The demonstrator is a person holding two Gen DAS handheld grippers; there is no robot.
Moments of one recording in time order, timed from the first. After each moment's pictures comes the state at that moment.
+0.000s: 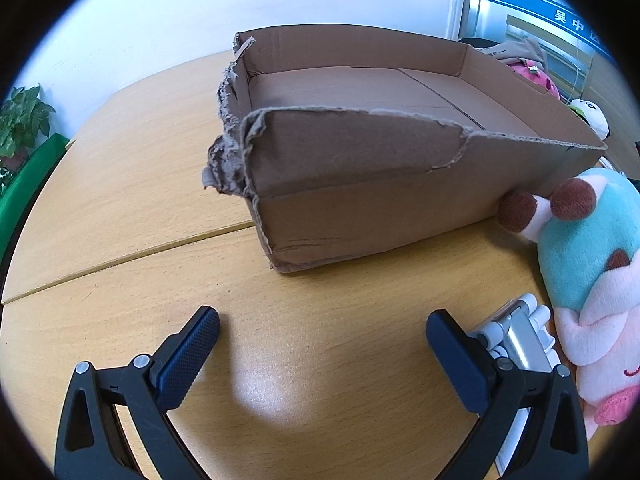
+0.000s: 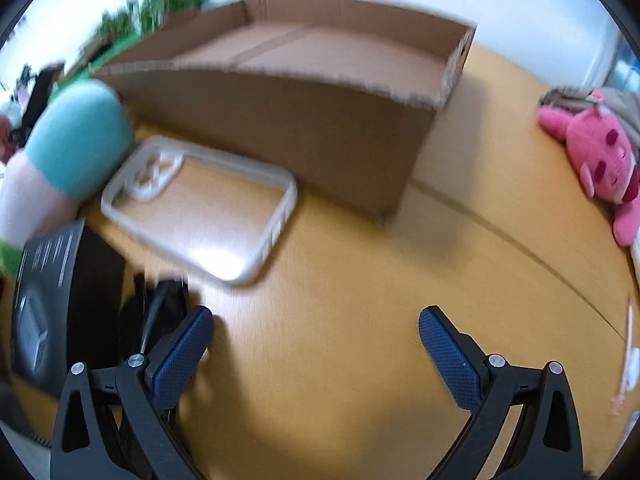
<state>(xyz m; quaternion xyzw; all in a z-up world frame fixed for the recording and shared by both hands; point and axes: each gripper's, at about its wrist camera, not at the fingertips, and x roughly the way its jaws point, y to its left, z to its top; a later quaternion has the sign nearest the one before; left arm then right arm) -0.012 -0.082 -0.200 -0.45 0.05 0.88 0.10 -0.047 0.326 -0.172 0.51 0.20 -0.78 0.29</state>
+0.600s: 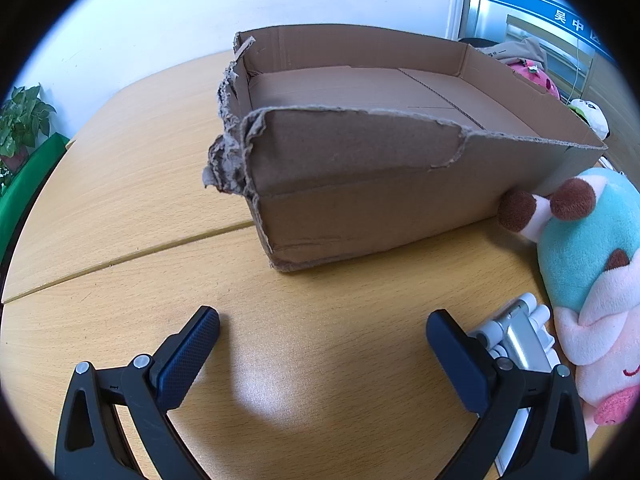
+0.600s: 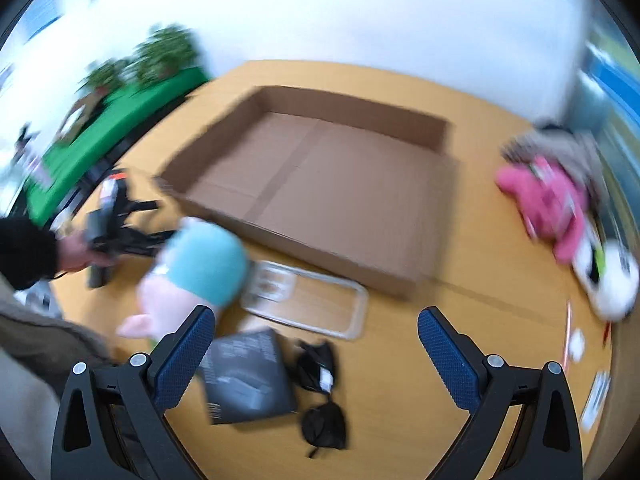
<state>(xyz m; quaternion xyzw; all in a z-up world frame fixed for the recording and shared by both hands) -0.011 -0.083 -0.197 -0.47 0.06 0.88 0.09 0.015 0.261 0.036 0.44 0.14 -0.83 0.30</state>
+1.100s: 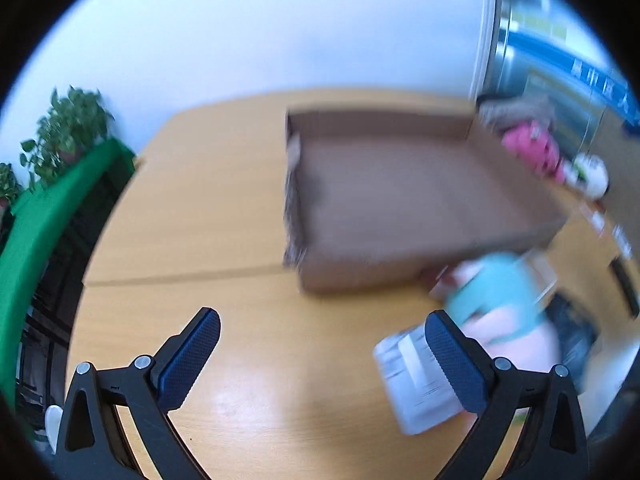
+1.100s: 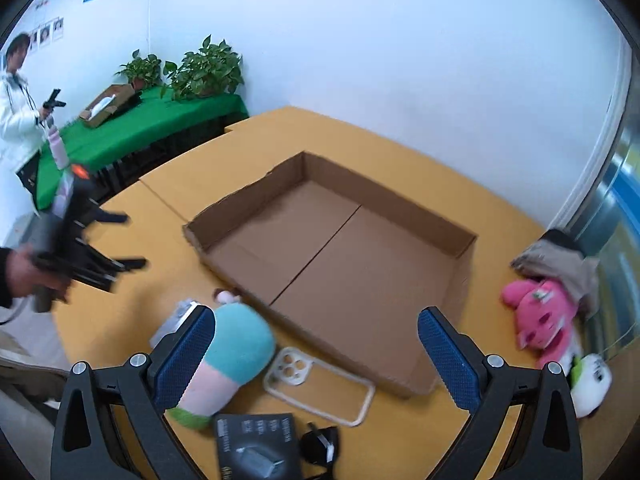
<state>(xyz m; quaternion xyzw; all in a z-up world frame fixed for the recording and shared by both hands) 0.059 -0.058 -0.029 -0.41 0.01 0.91 0.02 0.017 0.194 0.075 0.33 0.21 -0.87 0.31</state>
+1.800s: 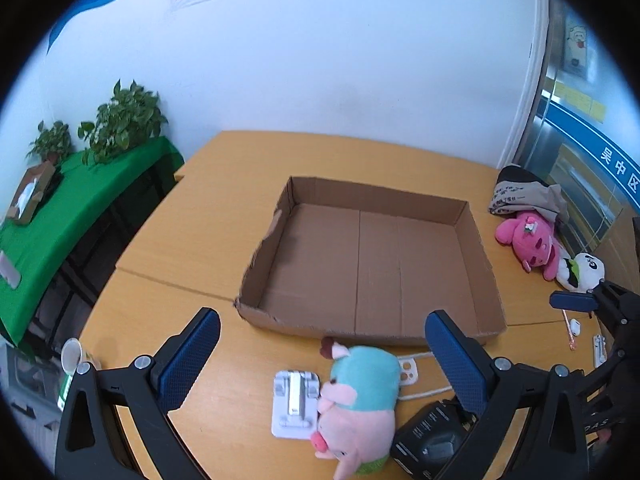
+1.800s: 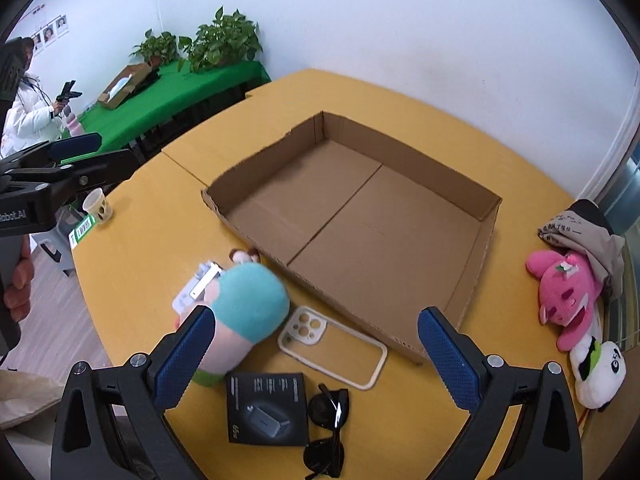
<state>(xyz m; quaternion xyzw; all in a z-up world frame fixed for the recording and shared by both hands) 0.066 0.056 0.071 -0.39 -0.06 0.91 -0.09 0.000 0.219 0.066 0.43 0.20 -0.81 0.36</state>
